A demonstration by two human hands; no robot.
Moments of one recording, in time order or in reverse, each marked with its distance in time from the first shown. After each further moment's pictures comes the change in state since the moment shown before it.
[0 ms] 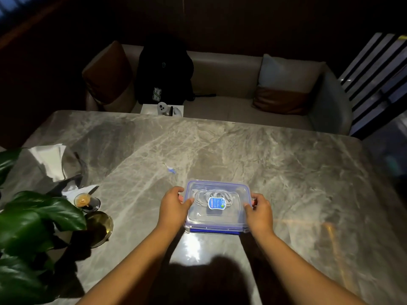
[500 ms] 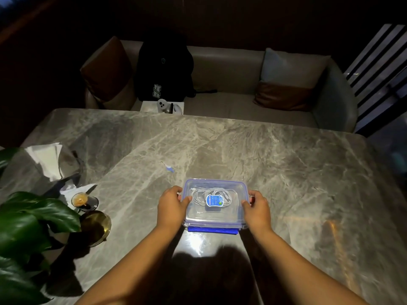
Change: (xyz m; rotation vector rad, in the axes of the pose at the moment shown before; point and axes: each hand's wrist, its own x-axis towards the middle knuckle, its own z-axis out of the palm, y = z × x) left_hand 0.005 -0.001 0.009 0.101 0.058 0.031; right_hand 0.017 0.007 0.007 0.045 -0.047 0.012
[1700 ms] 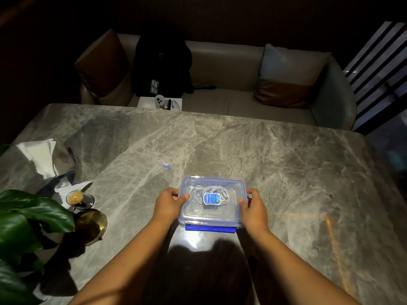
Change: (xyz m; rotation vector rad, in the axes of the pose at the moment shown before) left_hand 0.018 -0.020 0.011 -0.187 -0.165 -0.231; right_hand -0.010 -0.004 -0.002 -0.024 -0.056 -0.007
